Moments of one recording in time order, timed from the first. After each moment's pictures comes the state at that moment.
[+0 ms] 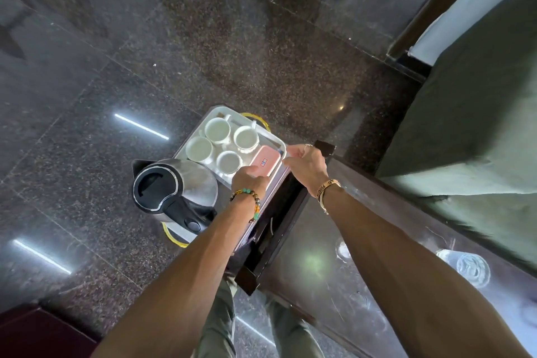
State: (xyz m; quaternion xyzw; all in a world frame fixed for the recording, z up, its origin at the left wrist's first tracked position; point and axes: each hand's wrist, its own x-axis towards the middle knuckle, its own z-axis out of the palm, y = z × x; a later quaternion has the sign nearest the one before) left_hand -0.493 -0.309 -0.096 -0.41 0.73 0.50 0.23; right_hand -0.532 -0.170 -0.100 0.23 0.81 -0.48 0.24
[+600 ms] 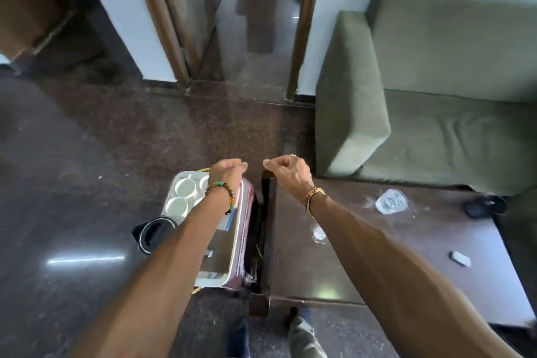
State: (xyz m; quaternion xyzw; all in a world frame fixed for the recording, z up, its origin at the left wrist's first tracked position) left_hand -0.488 -0.304 0.065 -0.16 0.76 0.59 0.24; right_hand -0.420 -0.156 0.067 0.32 0.80 -0.50 0.02
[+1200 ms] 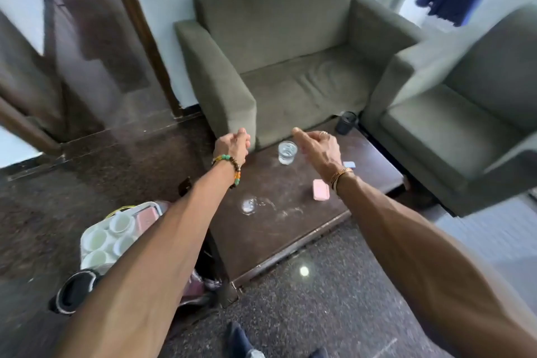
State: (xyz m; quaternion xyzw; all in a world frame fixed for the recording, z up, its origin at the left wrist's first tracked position) left_hand -0.298 -0.135 0.159 0.13 0.74 0.56 0.36; right_hand -0.124 -0.039 0.158 0.55 0.69 -0.42 -0.23
